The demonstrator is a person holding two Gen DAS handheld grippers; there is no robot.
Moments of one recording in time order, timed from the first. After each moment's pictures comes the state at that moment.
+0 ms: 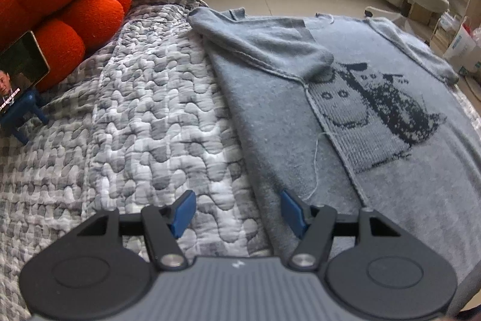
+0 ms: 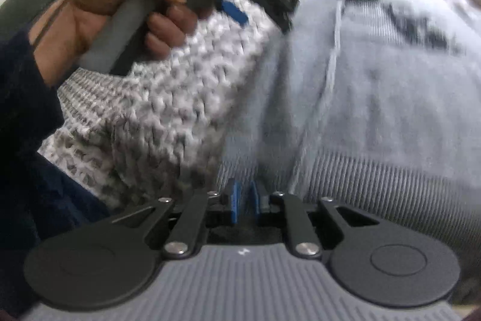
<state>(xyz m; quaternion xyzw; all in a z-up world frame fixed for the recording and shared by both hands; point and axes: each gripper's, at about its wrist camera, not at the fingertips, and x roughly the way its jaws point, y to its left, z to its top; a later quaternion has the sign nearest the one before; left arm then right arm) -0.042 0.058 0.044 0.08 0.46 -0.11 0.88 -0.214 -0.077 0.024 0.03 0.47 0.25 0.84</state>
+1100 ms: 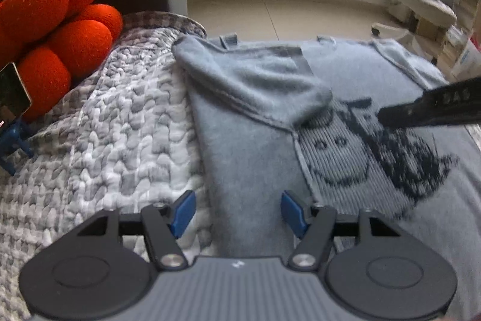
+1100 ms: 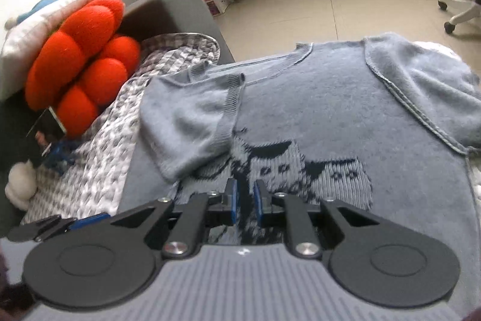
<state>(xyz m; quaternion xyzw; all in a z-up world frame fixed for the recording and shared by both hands) -0.004 0.023 0.042 0.07 0.42 -0.09 0.90 0.032 -0.196 0.059 0.17 0.42 0.11 0.88</state>
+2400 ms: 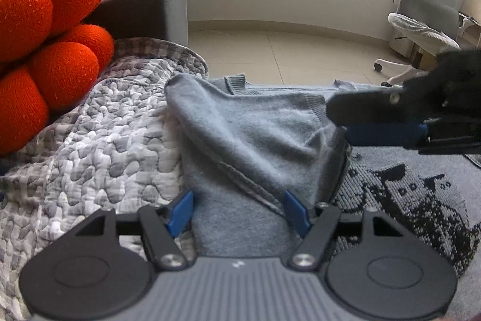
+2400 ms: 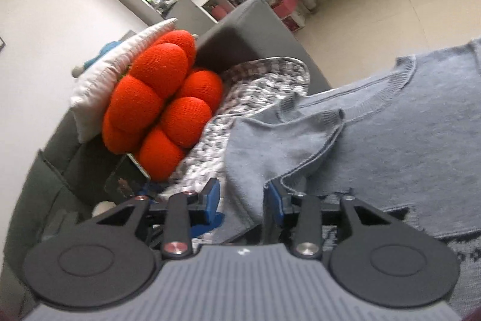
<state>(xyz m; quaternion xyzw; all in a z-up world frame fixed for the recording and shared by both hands) 0.060 0.023 0.027 0.04 0.37 -0.10 0.92 0.088 -0.188 0.053 0.29 0.36 0.26 0.85</state>
